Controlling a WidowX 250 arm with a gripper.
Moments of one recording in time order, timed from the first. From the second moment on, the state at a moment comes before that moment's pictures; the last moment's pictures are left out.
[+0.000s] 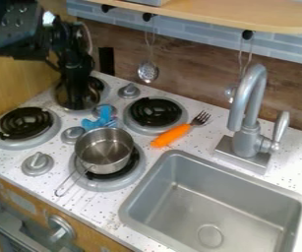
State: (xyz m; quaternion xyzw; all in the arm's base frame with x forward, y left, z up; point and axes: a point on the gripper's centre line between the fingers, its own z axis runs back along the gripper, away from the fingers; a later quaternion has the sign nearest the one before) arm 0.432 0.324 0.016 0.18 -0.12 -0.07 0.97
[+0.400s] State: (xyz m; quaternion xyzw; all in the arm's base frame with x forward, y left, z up) arm 0.429 0.322 0.009 0.17 -0.12 -0.07 0.98
